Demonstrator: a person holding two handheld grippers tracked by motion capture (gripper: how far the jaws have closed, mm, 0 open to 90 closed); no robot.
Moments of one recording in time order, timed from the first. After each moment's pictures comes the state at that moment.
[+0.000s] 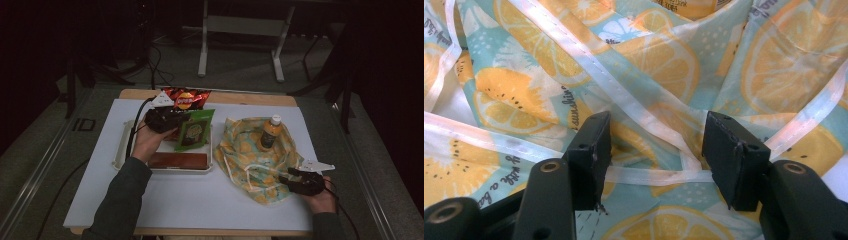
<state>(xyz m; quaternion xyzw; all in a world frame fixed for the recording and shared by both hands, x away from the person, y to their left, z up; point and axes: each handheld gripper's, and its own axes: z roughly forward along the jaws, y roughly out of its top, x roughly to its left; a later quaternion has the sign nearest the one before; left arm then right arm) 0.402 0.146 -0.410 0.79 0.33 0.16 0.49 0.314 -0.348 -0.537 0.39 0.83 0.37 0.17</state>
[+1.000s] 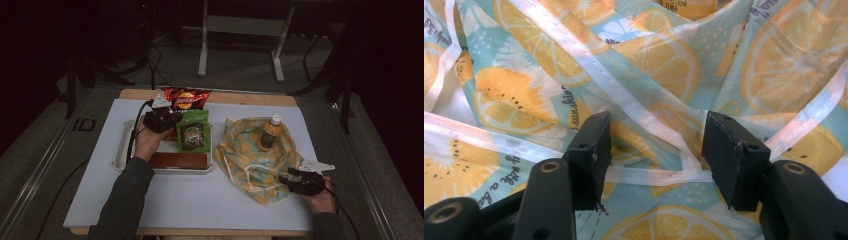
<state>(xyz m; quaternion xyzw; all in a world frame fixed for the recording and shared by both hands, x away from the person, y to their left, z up) 0.421 0.152 -0.439 0.78 0.40 0.20 0.44 0.314 -0.347 -0.537 0.39 0.82 0.37 0.17</state>
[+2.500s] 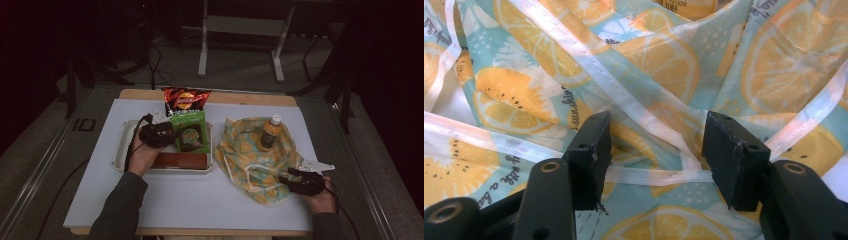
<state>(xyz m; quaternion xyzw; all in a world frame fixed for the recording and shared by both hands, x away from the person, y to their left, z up) 0.382 0.153 -0.459 0.80 0.42 0.22 0.38 0.314 -0.347 -0.538 0.39 0.83 0.37 0.17</state>
